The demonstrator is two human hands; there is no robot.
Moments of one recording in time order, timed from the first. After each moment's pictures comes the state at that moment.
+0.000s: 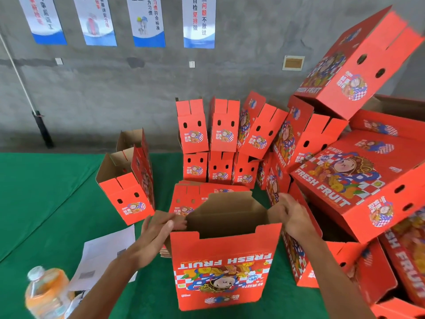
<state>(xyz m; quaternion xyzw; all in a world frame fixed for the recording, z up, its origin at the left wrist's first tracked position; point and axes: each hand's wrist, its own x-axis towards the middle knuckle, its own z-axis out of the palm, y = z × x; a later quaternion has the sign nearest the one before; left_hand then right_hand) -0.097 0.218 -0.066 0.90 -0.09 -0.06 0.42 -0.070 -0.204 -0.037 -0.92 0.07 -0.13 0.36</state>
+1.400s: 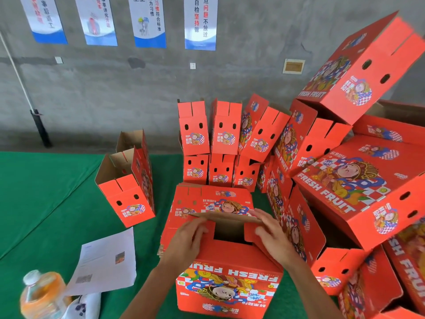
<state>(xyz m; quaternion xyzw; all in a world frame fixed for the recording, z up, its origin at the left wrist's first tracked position) -0.085 0.137 -0.087 0.87 -0.20 0.15 0.41 -0.085 -0.154 -0.077 -0.87 -0.04 -0.03 0.49</state>
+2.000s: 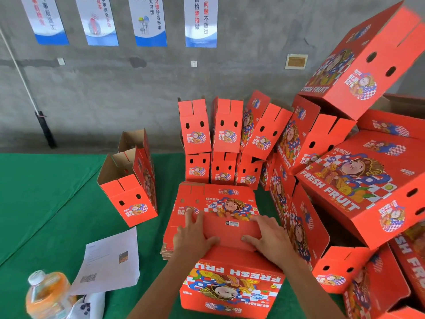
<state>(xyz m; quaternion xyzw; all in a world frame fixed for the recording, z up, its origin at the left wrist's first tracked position) -0.063 0.107 -0.070 0.99 -0.01 -0.04 0.16 -0.076 -0.141 -0.080 -0.98 -0.04 -0.05 0.21</state>
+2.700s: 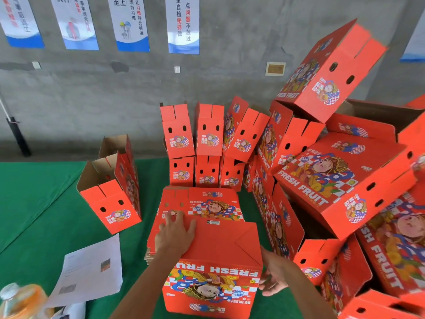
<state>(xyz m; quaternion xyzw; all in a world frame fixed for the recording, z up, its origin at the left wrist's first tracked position) -0.058 0.103 -0.070 0.98 0.04 0.00 0.19 -0.123 -0.192 -0.101 -0.71 0.30 0.35 0.53</state>
